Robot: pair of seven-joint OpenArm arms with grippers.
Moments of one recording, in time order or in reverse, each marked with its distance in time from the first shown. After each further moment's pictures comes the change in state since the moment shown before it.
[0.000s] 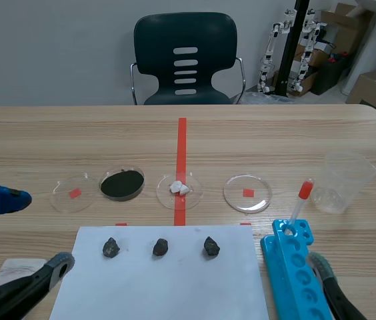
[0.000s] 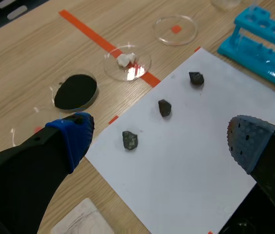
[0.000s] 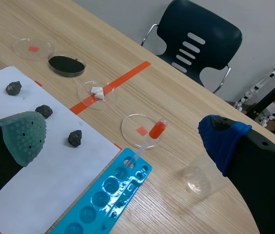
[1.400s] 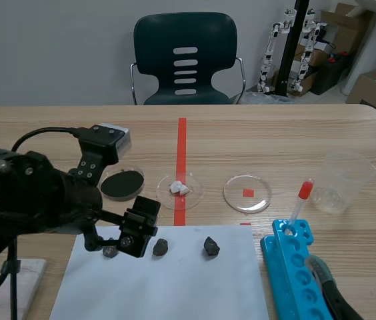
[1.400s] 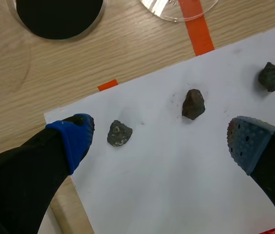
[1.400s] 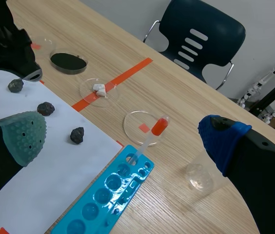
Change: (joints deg) left arm -44.7 15.8 33.9 -14.6 -3.1 41.1 62.0; right arm 0.0 0.0 0.0 0.0 0.2 0.6 -0.8
